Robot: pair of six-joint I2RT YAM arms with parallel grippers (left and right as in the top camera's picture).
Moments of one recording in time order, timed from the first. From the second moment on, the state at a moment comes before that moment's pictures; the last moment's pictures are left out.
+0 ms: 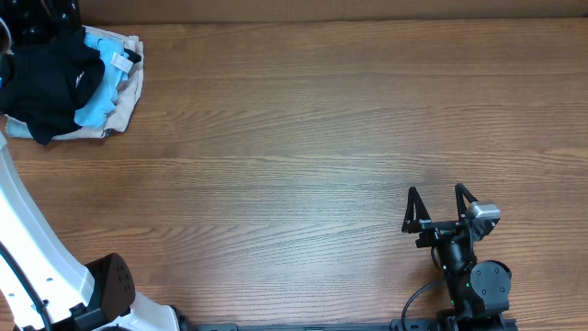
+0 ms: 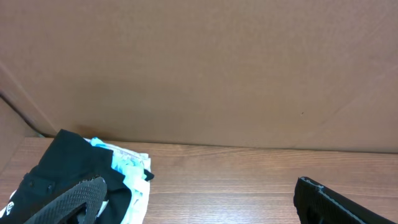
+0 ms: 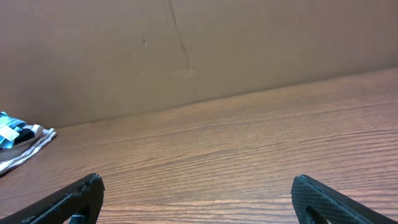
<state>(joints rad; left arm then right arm) 0.38 1.76 2.54 -1.18 0.44 0.00 0.13 0.01 0.02 -0.03 -0.02 0.25</state>
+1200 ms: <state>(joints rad) 0.20 0.99 1.72 -1.18 0.40 0.01 0.13 0.01 0.02 -0.03 -0.02 0.25</state>
